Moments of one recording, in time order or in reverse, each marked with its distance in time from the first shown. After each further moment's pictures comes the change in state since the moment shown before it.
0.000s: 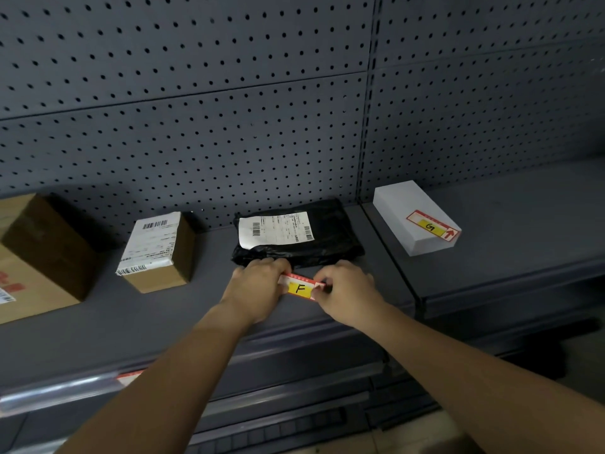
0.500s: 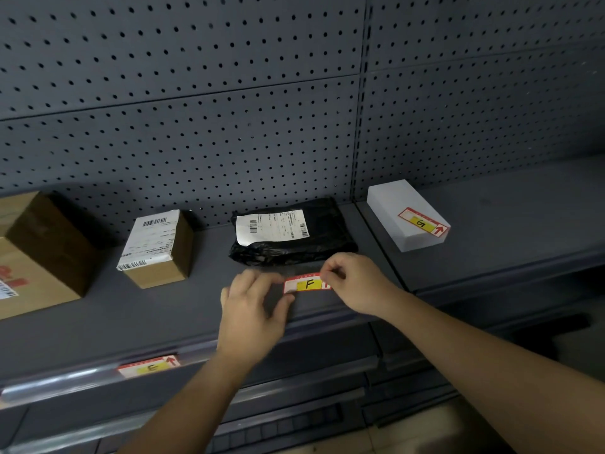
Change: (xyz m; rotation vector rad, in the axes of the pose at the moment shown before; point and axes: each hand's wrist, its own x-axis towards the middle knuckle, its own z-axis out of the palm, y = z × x) left_hand -0.069 0.029 0.011 -0.213 0.536 -0.009; right_hand -0.010 0.014 -0.034 0.285 -0.081 -0.066
